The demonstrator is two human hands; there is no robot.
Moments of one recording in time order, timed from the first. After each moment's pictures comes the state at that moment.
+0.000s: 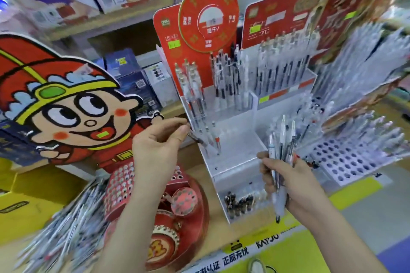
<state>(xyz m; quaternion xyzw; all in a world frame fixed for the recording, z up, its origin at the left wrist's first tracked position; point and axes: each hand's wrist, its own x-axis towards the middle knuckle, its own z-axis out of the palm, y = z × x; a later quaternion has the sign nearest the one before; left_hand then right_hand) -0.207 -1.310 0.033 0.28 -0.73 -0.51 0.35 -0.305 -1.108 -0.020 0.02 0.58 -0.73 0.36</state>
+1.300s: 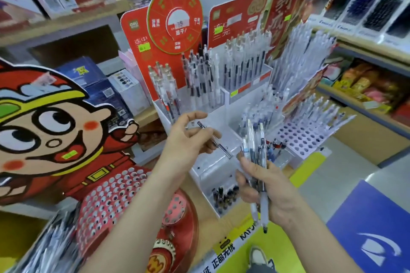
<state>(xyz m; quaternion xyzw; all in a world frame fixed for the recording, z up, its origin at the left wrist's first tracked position) -0.237 -1.294 0.030 0.16 -0.67 -0.73 0.06 -0.253 -1.115 -0.022 -0.01 0.44 -0.81 0.38</state>
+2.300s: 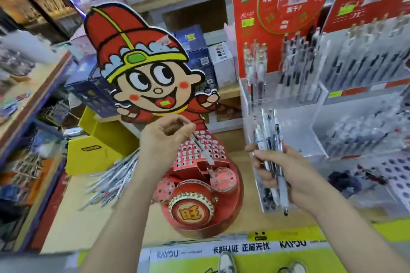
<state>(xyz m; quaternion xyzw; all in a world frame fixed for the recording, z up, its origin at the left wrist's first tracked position) -0.128 -1.347 0.038 0.39 -0.75 -0.43 0.32 -0.284 -1.179 -0.015 -0.11 0.52 -0.64 0.56</state>
